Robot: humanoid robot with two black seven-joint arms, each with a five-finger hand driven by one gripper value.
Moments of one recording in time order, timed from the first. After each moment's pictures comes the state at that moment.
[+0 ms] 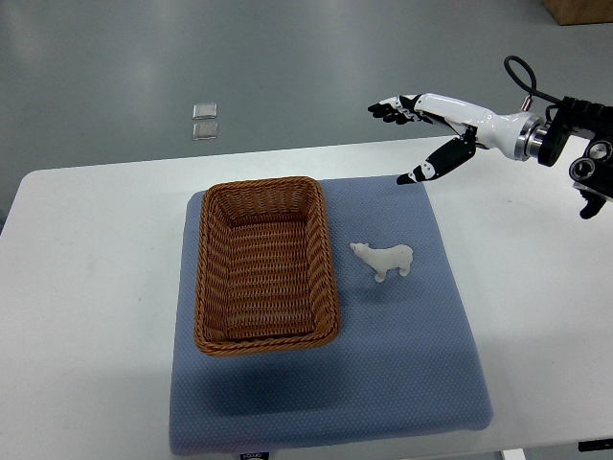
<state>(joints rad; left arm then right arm) -0.01 0.00 -0.02 -0.14 0.02 -0.07 0.13 1.07 -0.67 0.23 1.14 -1.06 0.22 0.34</state>
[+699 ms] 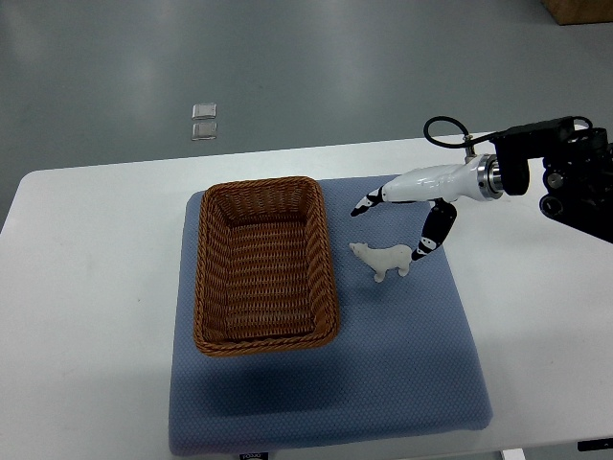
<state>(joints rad) -0.01 0.00 -0.02 -0.14 0.02 -0.07 0.13 1.09 -0.58 0.18 1.22 -1.54 0.39 0.24</state>
